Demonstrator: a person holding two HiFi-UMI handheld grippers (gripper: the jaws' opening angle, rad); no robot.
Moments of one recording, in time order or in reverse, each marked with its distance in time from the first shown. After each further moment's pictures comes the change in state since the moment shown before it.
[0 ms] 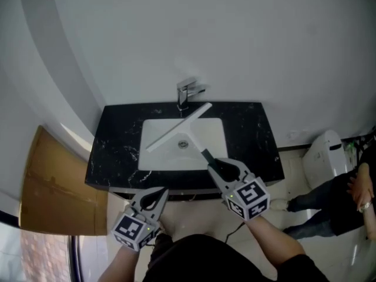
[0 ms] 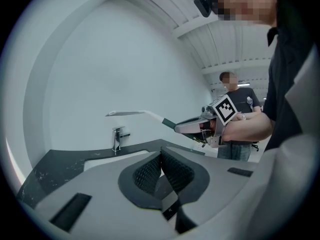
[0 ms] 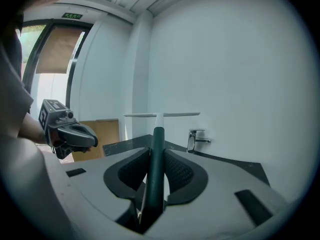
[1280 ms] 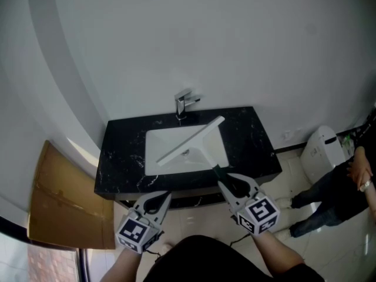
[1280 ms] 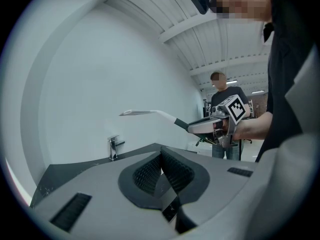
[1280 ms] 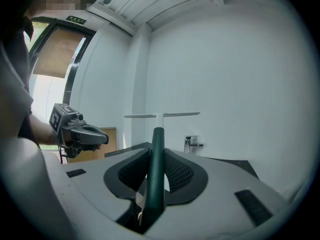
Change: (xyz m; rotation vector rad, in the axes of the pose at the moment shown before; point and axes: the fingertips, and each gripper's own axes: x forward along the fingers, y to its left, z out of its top) left arm -0.046 -0.017 0.018 0.103 -0.041 -0.074; right arm -0.077 0.056 0.002 0.033 -0.099 -0.104
